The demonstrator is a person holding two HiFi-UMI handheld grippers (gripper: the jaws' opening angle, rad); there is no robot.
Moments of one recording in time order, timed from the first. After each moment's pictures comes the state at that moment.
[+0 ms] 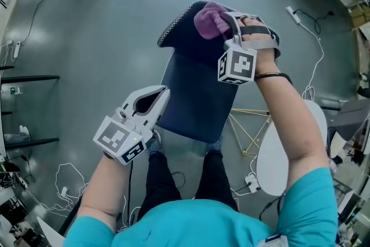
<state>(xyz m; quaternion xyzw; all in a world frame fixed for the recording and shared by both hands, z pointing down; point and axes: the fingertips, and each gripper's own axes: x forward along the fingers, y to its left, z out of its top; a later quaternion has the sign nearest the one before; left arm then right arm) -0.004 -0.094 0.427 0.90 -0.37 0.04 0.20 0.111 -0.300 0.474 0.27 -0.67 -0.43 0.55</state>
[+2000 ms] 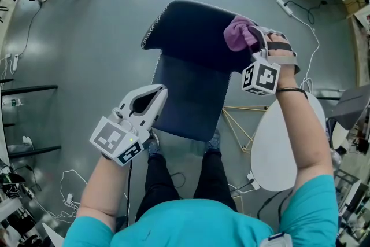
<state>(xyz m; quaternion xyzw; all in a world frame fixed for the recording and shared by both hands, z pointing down) 0.043 -0.094 0.408 0.92 -0.35 0.04 0.19 0.265 -0.266 0.479 0.31 -0.63 -0.38 0.60</state>
